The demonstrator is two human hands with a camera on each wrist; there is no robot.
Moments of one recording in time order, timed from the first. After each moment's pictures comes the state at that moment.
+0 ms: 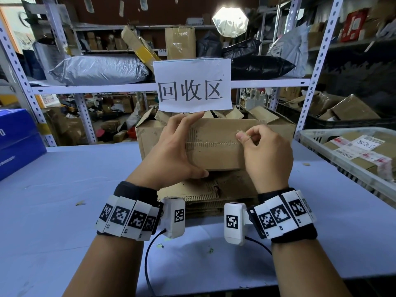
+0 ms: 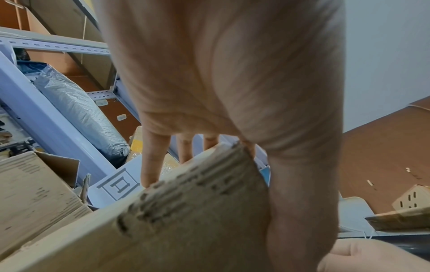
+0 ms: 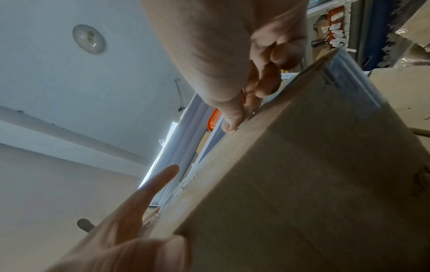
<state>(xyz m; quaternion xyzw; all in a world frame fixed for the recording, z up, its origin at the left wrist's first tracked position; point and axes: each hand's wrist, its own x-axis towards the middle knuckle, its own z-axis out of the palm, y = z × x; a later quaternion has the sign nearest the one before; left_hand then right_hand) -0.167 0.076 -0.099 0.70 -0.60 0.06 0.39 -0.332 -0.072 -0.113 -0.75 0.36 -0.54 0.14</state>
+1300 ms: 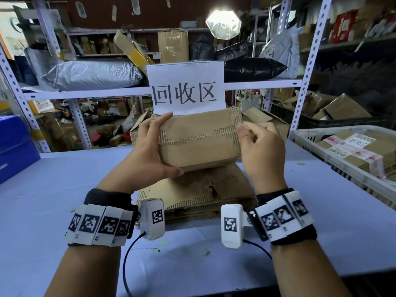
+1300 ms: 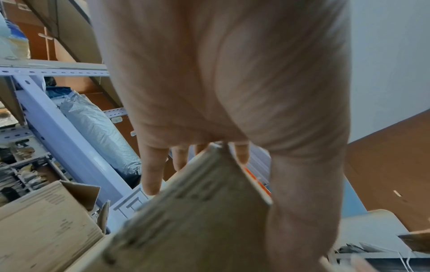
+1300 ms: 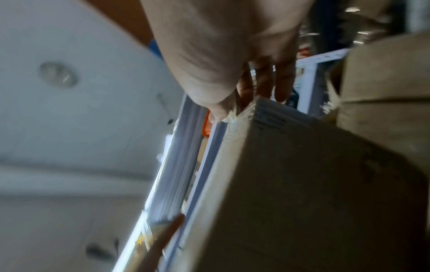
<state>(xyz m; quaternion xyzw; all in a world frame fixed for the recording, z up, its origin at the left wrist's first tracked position) -0.140 0.096 -0.097 0.72 -0.56 0.03 0.41 -0.335 -0.073 -0.105 -0.73 0.30 -0.57 0.23</state>
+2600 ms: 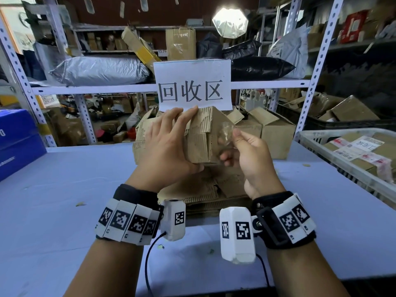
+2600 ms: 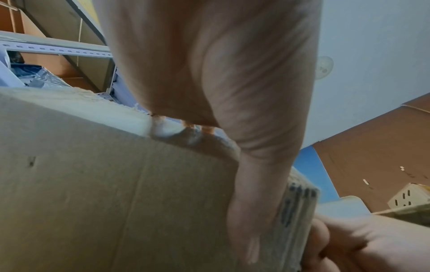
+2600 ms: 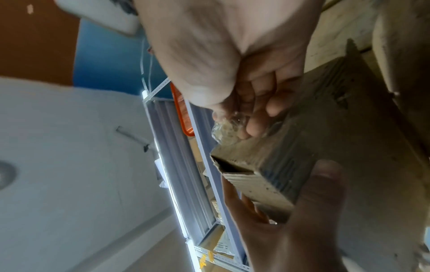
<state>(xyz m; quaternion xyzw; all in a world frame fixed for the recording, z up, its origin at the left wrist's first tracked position) -0.171 0.077 -0.098 0.74 -0.55 0.20 0.34 -0.315 -0.042 -0.106 -0.57 0.15 -0.46 0.66</state>
